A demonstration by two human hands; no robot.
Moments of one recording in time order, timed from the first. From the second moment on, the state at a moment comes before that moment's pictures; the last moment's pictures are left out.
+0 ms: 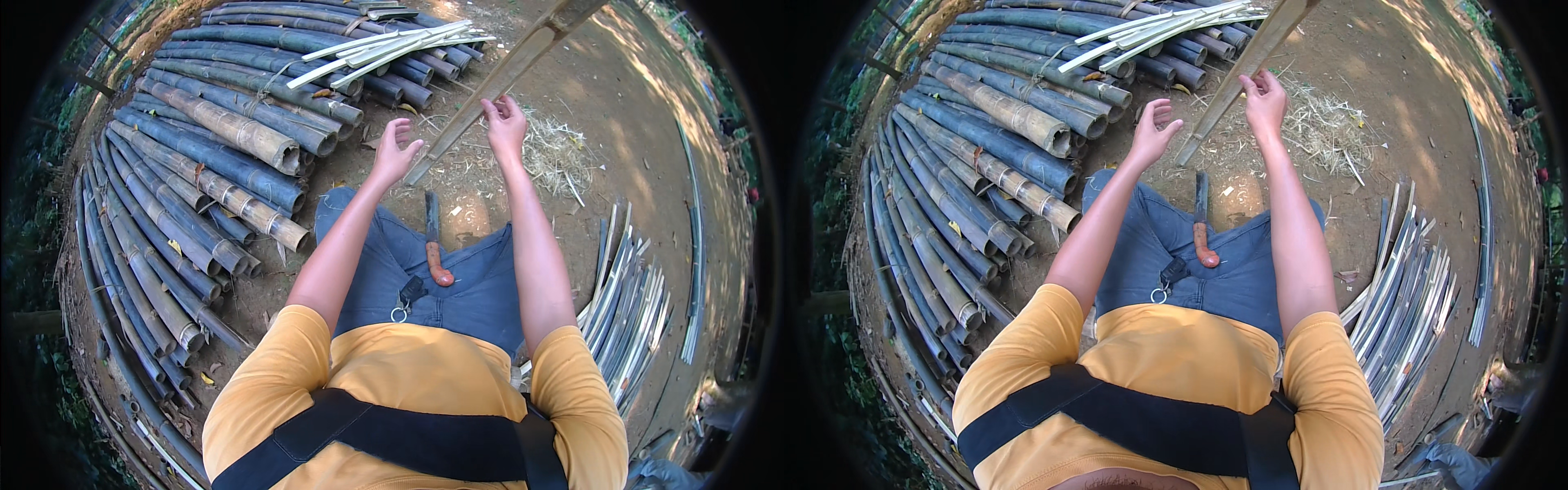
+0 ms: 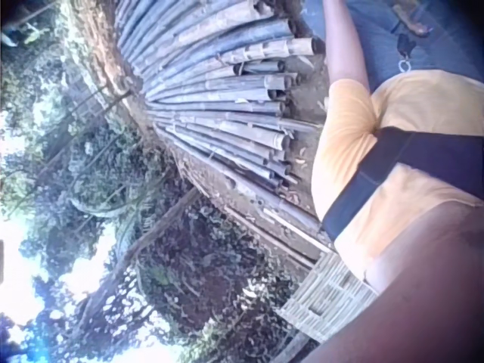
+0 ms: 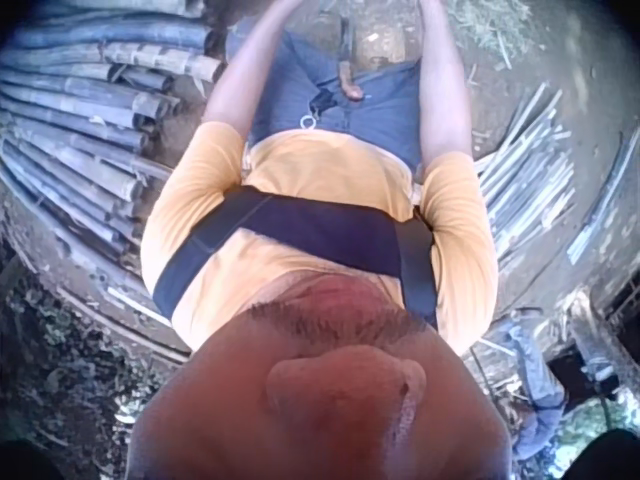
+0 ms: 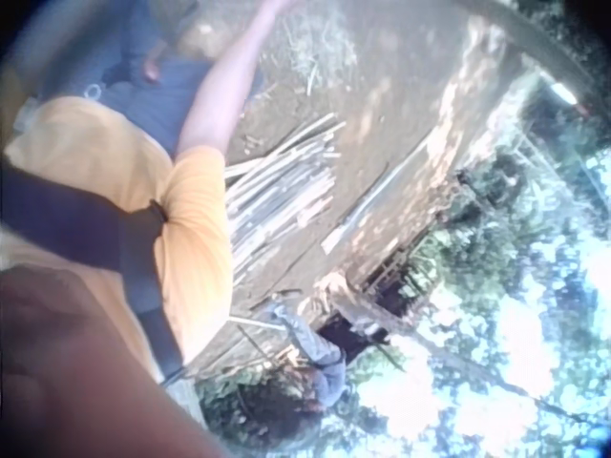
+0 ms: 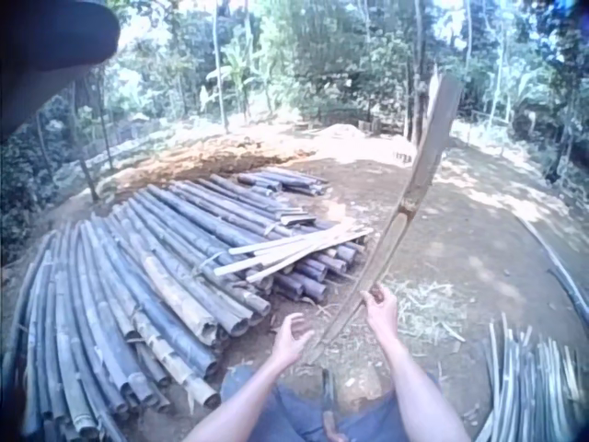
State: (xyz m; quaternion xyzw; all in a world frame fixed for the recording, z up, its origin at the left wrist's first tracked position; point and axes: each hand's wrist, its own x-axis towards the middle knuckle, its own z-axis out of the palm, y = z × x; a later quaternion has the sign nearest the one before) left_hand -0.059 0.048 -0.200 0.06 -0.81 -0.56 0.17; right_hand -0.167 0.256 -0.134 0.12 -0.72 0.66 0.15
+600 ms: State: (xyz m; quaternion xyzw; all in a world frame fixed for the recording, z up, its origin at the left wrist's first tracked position) left_hand 0.014 0.032 -0.221 0.16 -0.70 -0.69 -0.02; right_hand -0.196 0.376 -0.115 -0.12 -0.50 0.84 0.18
